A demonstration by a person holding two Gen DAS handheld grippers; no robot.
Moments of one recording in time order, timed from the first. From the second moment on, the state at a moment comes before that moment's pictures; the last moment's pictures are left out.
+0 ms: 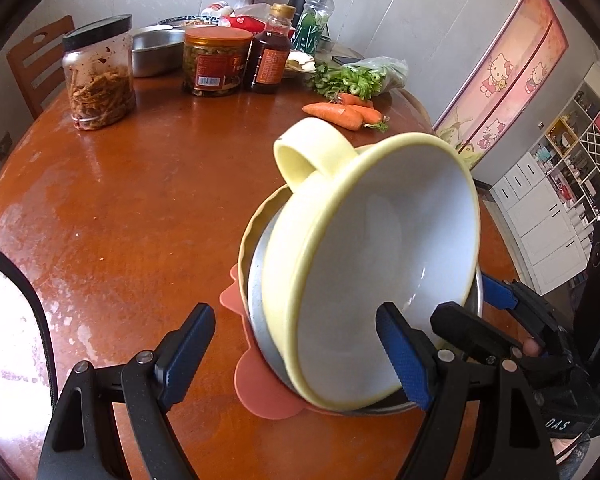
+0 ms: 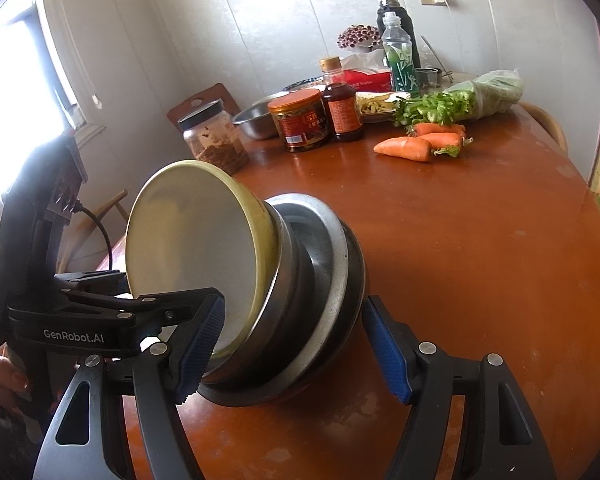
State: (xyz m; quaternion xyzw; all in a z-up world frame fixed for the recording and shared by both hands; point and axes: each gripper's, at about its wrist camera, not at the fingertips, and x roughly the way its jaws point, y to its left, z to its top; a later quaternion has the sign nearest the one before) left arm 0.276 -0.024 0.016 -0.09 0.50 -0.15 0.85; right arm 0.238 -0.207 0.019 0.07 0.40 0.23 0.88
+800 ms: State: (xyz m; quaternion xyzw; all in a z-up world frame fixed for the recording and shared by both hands) left arm 0.153 -0.015 0.035 -0.05 0.42 -0.09 0.90; right arm 0.147 -0.220 0.031 0.05 0.35 0.18 0.92
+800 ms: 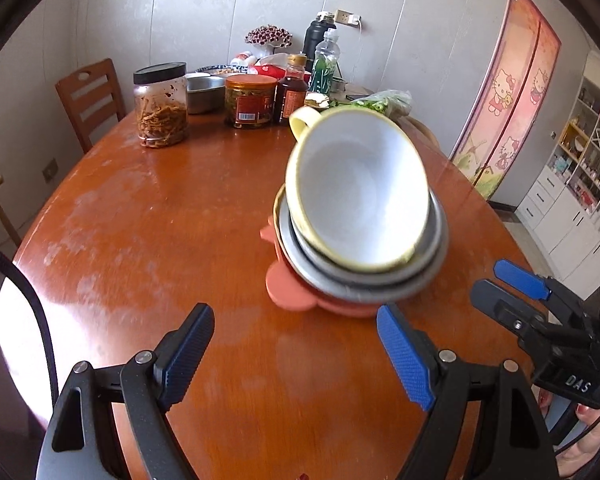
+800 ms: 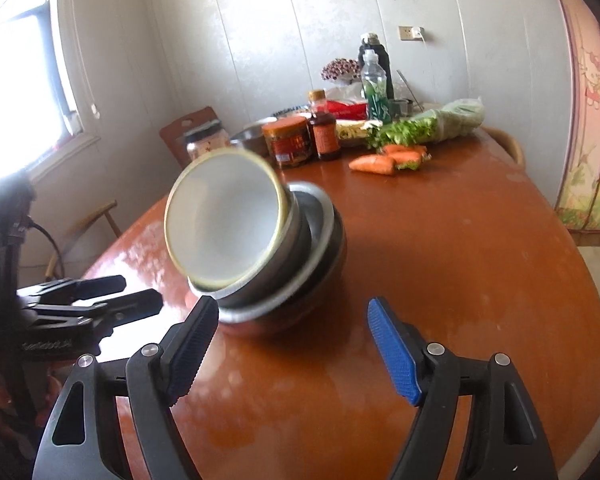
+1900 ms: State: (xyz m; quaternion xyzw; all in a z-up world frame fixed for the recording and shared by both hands) left arm 0.079 -0.041 -0.004 -0.05 0.42 -0.05 0.91; right arm 0.071 -0.225 -0.004 0.01 0.35 0.16 0.92
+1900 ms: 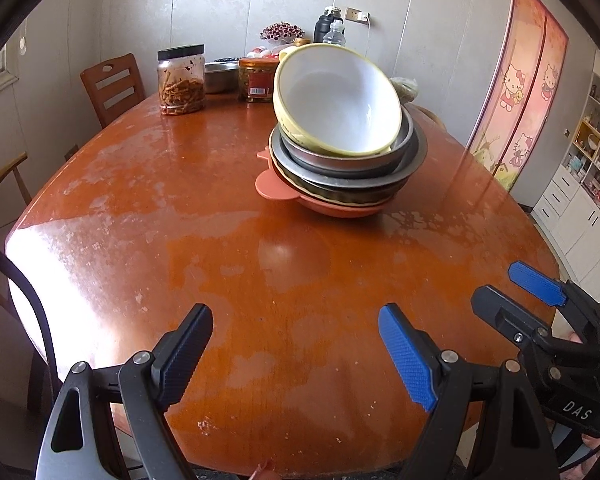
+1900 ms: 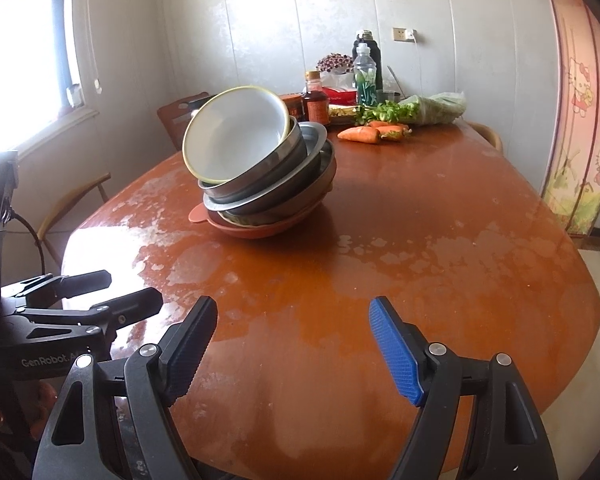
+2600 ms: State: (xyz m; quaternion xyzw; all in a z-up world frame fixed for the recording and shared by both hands) left arm 0.073 -0.040 -0.002 -0.05 0.41 -0.05 0.91; right arm 0.066 -0.222 -0.006 0.01 0.35 0.16 0.92
